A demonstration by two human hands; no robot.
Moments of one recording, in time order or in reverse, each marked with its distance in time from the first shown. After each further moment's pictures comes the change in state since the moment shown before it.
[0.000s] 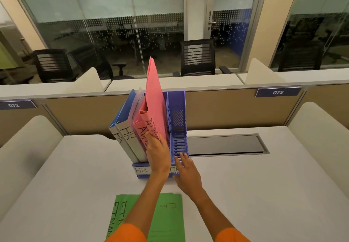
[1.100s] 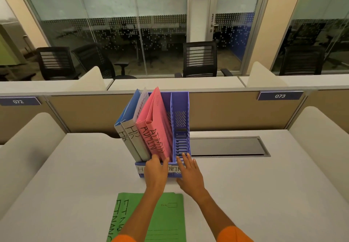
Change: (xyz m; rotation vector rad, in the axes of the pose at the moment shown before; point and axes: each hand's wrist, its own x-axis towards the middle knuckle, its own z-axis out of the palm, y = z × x) left_hand -0.028 -0.061 -0.021 0.352 -0.307 -0.190; right_hand -0.005 -0.001 -0.007 -0.088 -0.061 -0.012
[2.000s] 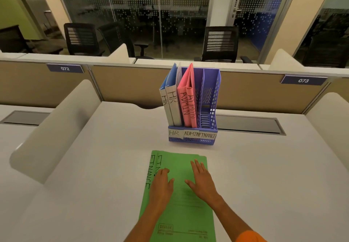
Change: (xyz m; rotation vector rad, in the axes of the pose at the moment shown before) left_hand -0.150 -0.166 -0.073 0.122 -0.280 0.012; right_hand -0.141 -0.099 0.053 0.124 -0.188 0.074
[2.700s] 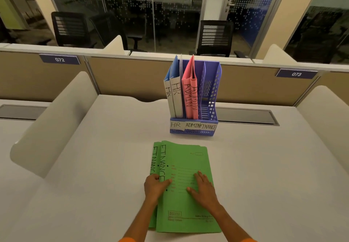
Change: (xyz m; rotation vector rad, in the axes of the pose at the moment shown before) left_hand -0.019 -0.044 -0.022 -0.558 -0.119 -0.467; right_hand -0.054 -0.012 0.050 0.130 -0.091 0.219
